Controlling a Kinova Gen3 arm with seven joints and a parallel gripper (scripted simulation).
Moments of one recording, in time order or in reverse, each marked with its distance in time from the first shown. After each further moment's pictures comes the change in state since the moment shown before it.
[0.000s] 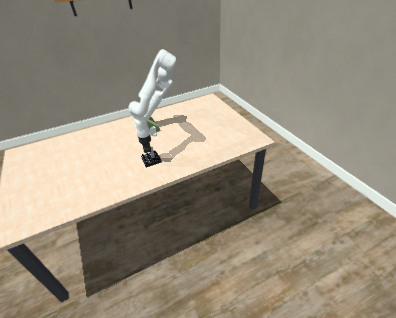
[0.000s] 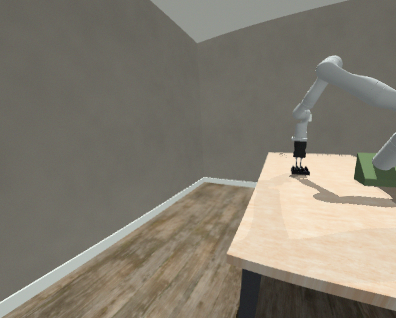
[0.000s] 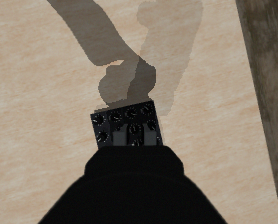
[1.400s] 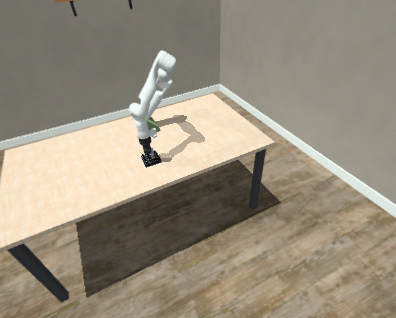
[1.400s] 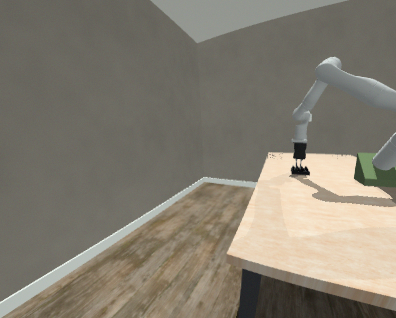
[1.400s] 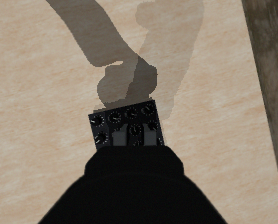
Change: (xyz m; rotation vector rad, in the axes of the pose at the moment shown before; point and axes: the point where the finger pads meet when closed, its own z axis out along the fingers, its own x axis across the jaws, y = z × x) arm -0.001 0.000 0.010 0.001 -0.002 0.000
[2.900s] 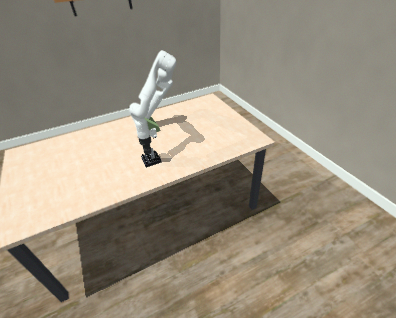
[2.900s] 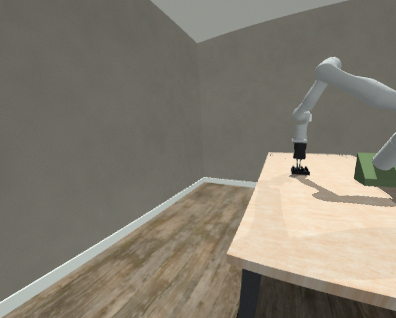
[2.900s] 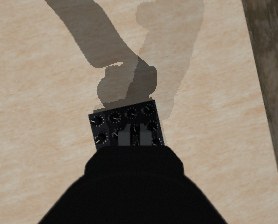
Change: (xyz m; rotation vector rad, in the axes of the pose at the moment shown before) arm 0.000 0.000 0.000 0.000 0.000 -0.002
